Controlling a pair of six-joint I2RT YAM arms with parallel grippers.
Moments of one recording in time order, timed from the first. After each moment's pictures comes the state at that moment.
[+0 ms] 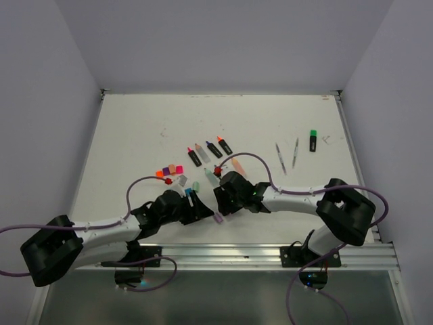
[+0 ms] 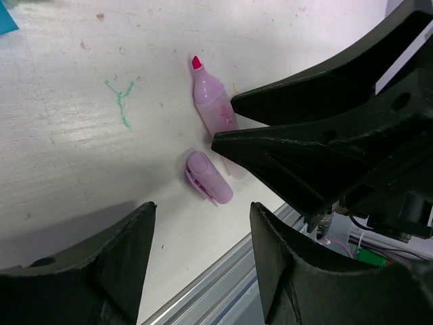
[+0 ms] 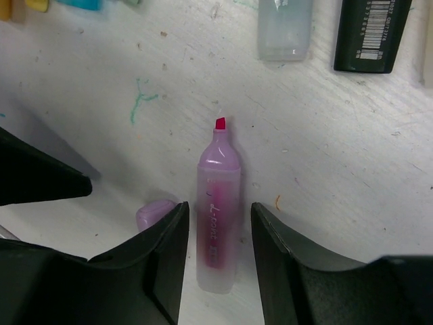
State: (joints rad) left arm -0.89 1.08 0.19 0.29 0.07 -1.14; right arm 1.00 1.56 0.75 -0.13 0.05 0.48
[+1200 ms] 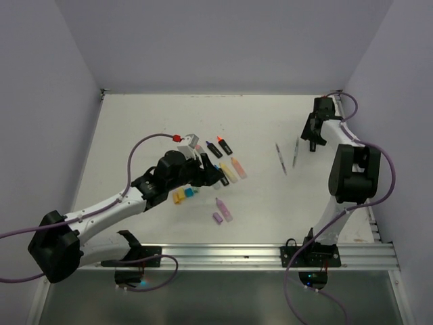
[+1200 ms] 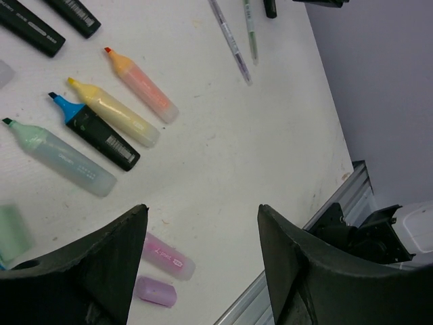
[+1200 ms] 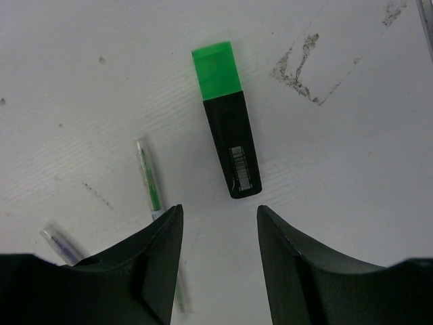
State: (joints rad) left arm -0.77 1.13 0.68 0.04 0.08 -0.74; right arm -0.08 1.85 1.34 -0.46 0.25 0.28
